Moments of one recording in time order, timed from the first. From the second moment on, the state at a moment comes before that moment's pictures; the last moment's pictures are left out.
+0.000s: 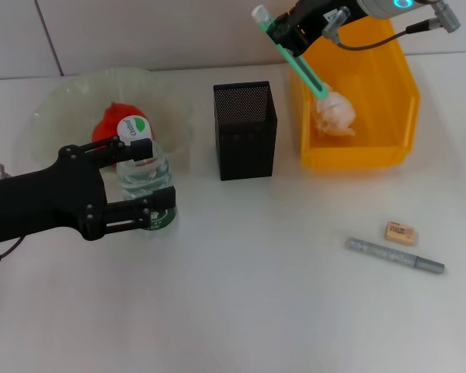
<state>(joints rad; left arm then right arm) -0.40 -2.06 0.95 0.82 1.63 1.66 -1.32 0.78 2.08 -1.32 -1.50 -2.65 -1.31 2.54</state>
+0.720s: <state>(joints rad) -0.40 -2.07 0.95 0.82 1.64 1.66 -1.32 0.79 2.08 -1.35 -1.44 -2.63 -1.19 2.54</state>
